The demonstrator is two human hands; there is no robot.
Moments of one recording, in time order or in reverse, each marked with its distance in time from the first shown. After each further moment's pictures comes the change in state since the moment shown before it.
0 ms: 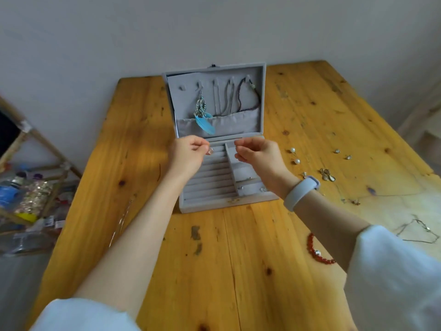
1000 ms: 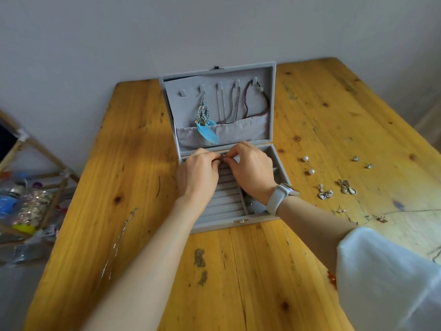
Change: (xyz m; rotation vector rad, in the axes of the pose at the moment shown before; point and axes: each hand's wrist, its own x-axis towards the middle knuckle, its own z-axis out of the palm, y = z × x) left_hand 0.019 -0.026 0.032 0.484 0.125 0.282; right_hand 0.034 0.022 0.031 -0.844 0.079 -0.313
